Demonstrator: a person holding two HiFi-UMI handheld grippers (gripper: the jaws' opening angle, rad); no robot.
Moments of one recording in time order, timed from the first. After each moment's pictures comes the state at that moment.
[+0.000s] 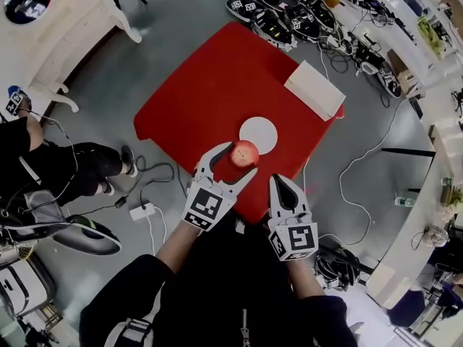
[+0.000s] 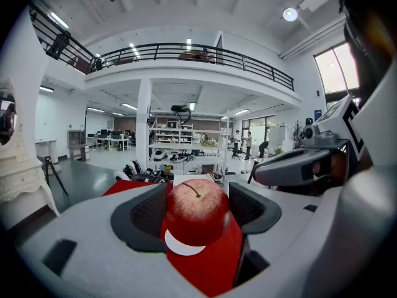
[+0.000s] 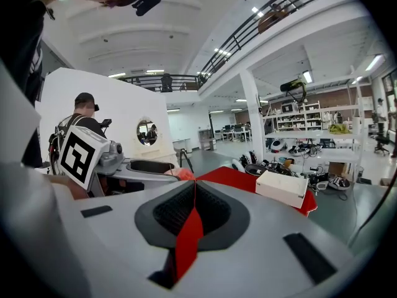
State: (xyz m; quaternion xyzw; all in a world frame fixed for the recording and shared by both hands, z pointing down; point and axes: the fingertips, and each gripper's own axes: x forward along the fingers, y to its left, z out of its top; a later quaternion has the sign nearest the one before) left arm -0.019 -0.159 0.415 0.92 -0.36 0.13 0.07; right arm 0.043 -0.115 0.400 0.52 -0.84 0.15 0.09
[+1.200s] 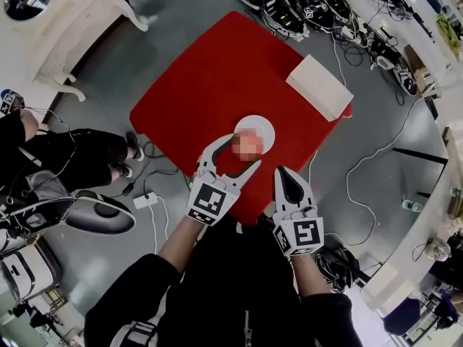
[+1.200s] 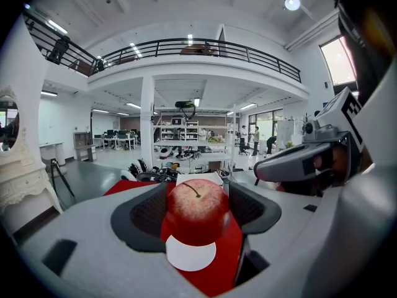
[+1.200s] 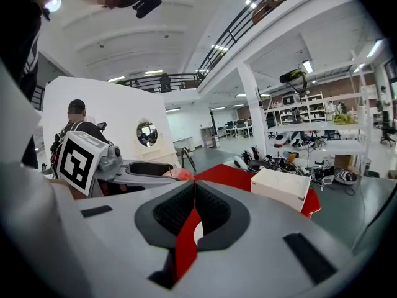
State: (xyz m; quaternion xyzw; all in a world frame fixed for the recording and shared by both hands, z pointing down) left arm 0.027 -0.211 0.434 0.91 -0.39 0.15 0.06; right arm 0.094 -0.171 0.418 0.49 -0.85 0.17 0.09
